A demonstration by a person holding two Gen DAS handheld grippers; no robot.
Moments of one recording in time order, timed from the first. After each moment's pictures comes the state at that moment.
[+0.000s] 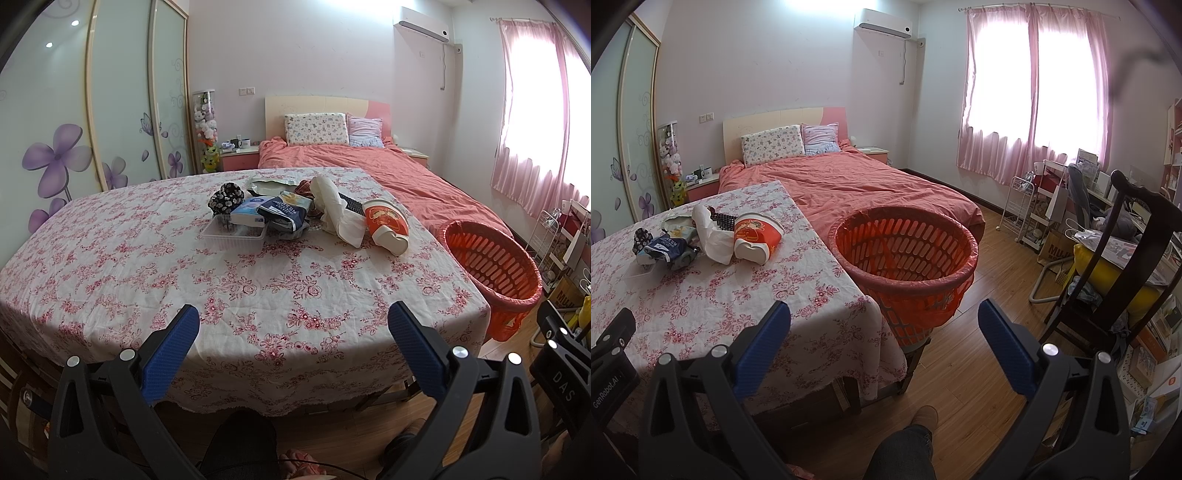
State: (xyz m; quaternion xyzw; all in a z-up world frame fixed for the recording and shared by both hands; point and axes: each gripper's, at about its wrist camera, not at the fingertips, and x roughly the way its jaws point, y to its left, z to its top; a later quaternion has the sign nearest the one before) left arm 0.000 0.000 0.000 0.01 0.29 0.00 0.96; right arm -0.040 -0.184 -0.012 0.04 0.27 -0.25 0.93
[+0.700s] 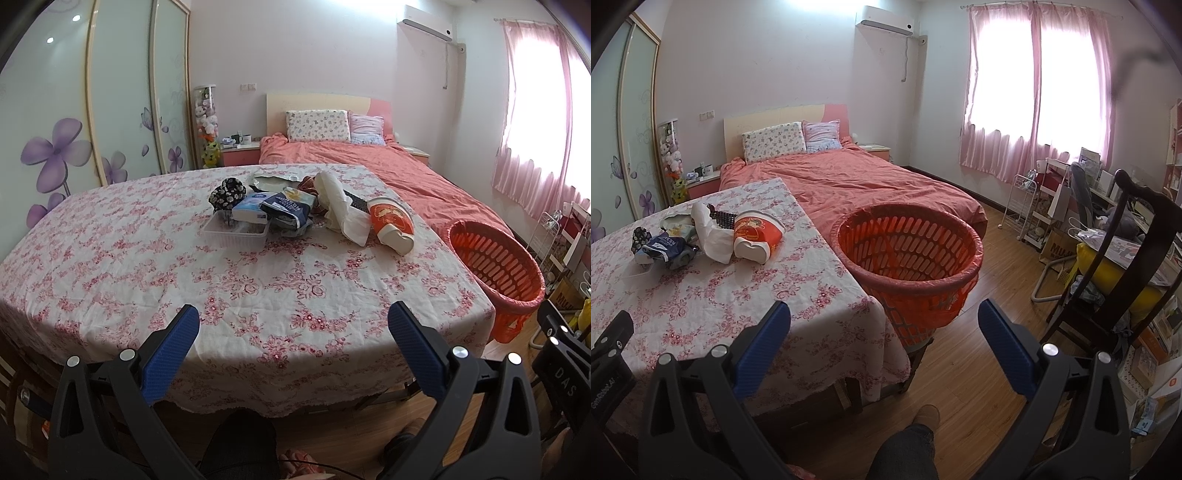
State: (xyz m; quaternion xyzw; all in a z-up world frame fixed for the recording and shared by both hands) left arm 0.010 0.007 -0.004 0.00 0.30 0.00 0.95; right arm -0.028 -0.183 -0.017 0.04 0.28 -0.24 0.93
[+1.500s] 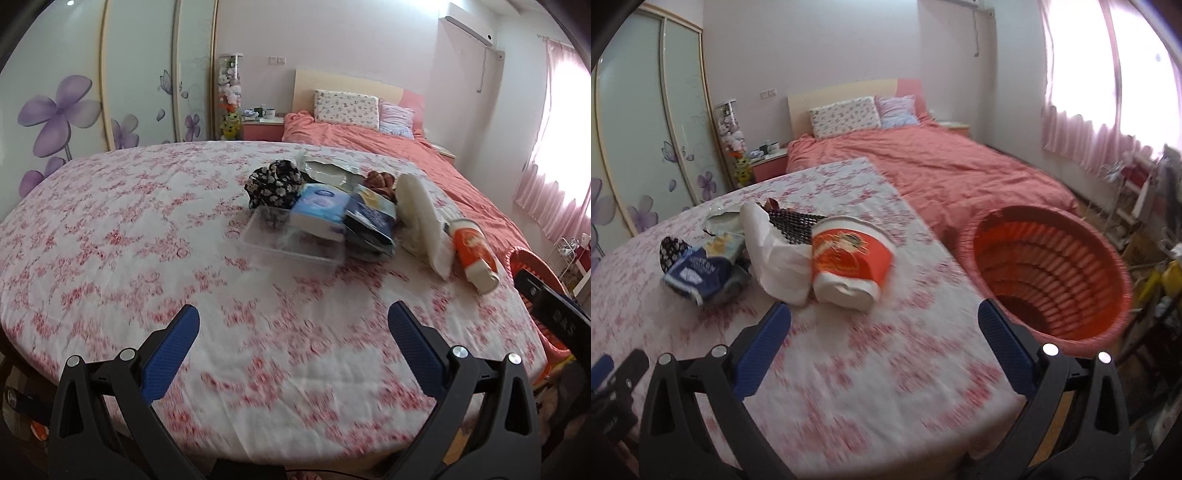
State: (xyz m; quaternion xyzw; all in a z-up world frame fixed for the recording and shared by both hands) left arm 0.107 0.081 -0.027 -0.05 0.34 0.03 0.94; right arm 0.158 -0.152 -0.047 0.09 0.33 -0.08 0.94
